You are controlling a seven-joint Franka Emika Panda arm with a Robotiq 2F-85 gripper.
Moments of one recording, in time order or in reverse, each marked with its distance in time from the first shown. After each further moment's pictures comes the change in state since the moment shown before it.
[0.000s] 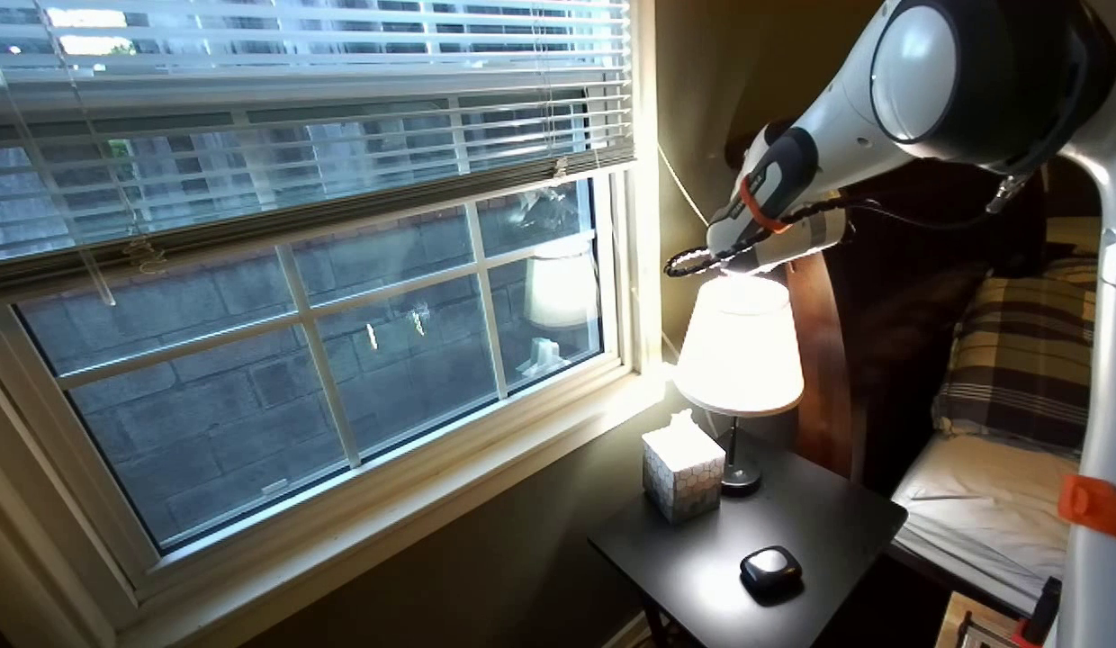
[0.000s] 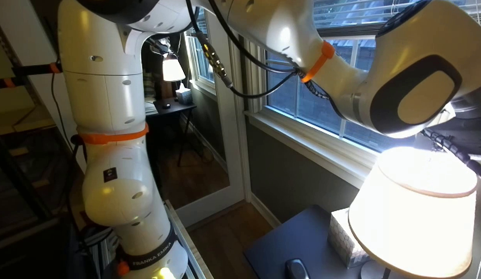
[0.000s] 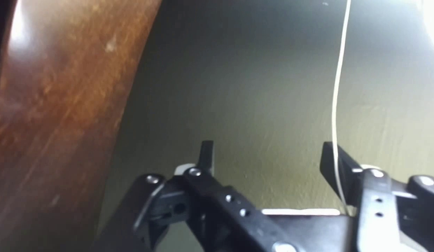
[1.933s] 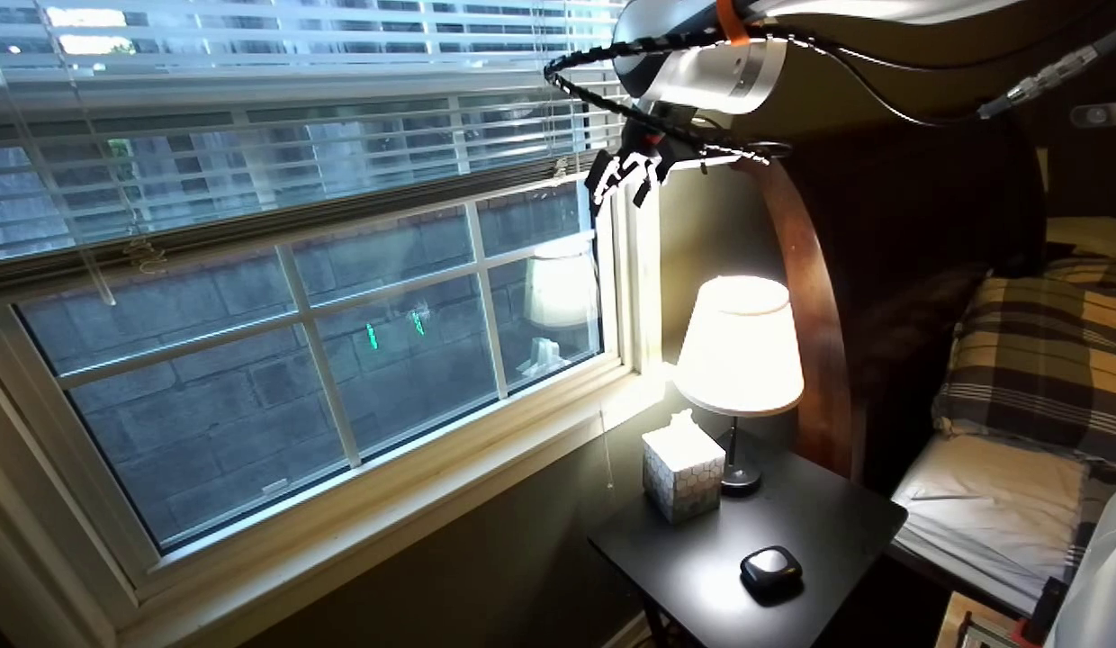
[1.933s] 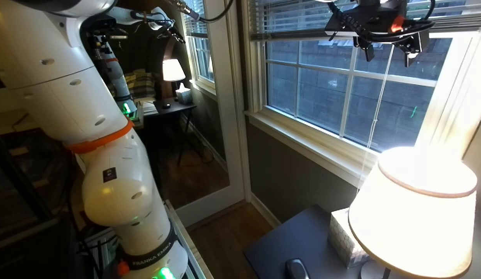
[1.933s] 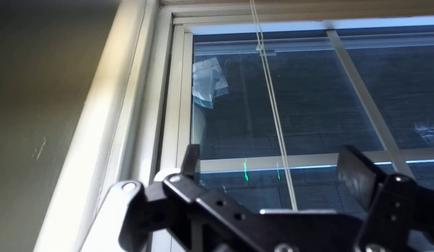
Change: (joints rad) arm -0.010 -0.346 0.396 0.142 0.316 -0.778 -0.044
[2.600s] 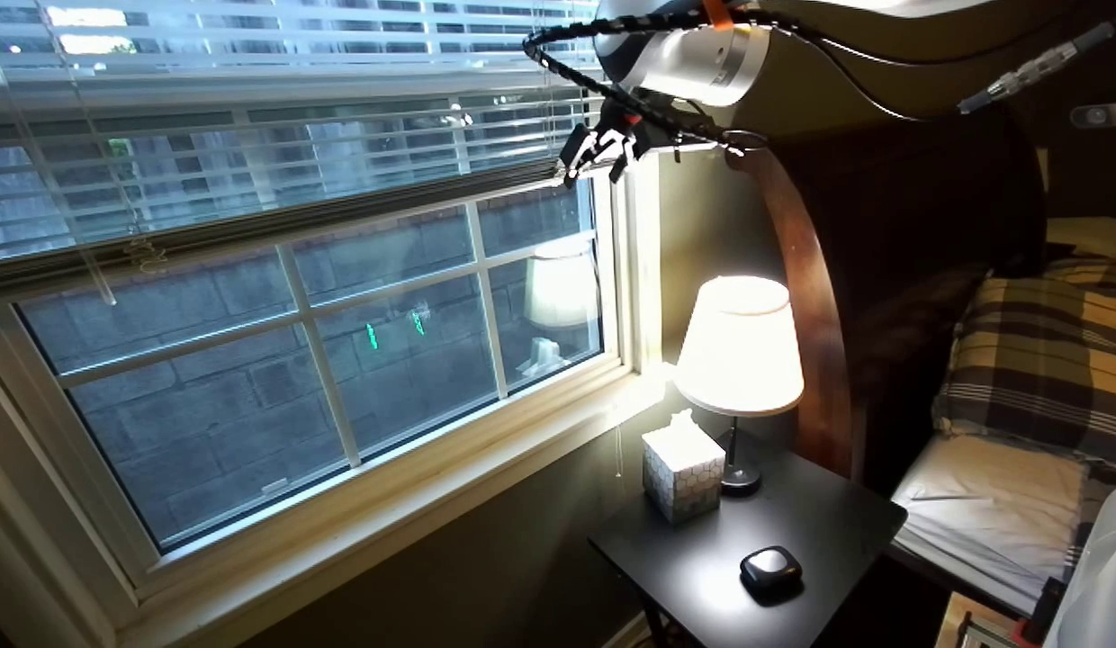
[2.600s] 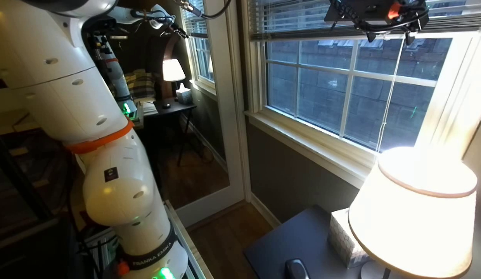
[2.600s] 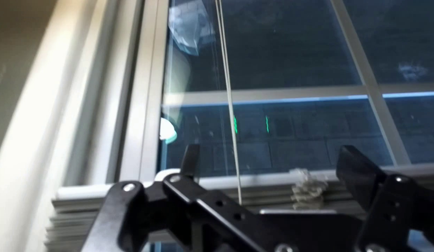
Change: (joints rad) arm 0.025 0.010 0.030 0.043 0.057 0.127 -0.002
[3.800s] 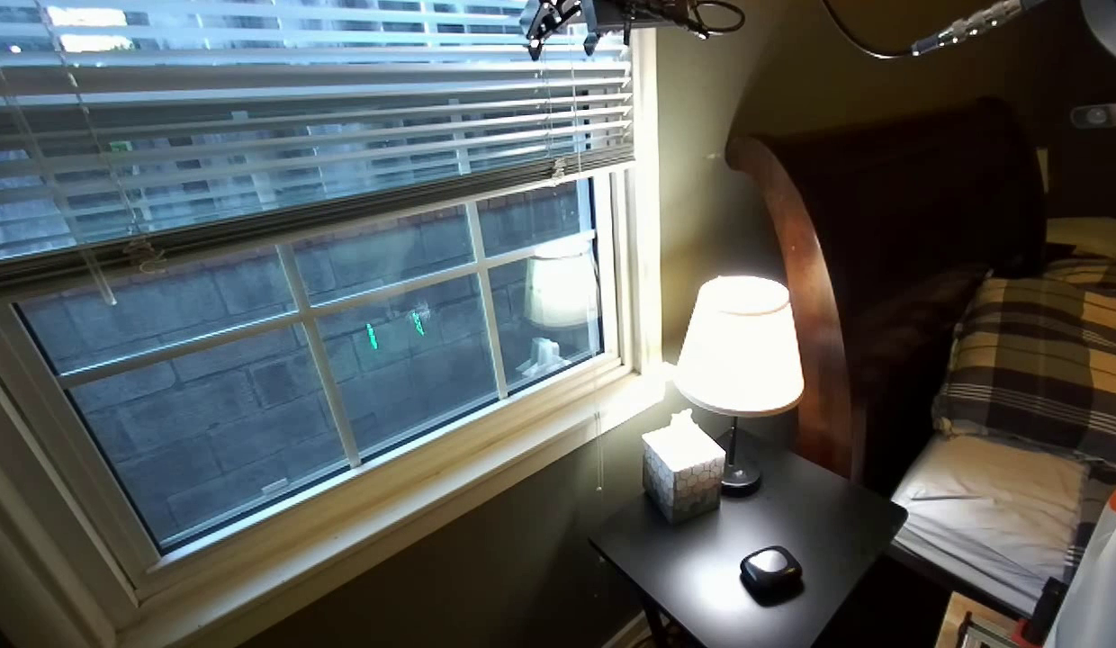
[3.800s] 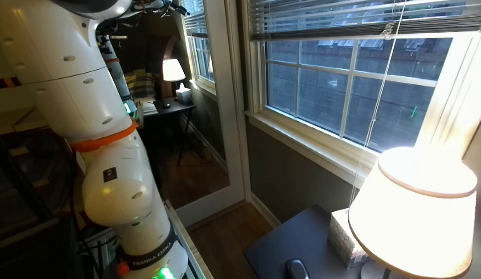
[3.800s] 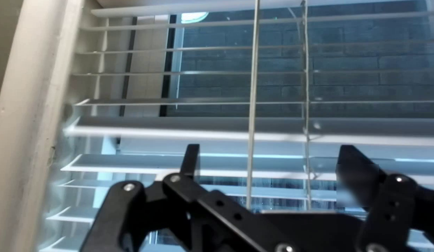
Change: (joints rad) arm -0.020 0.072 0.074 0.366 -0.290 -0.013 0.320
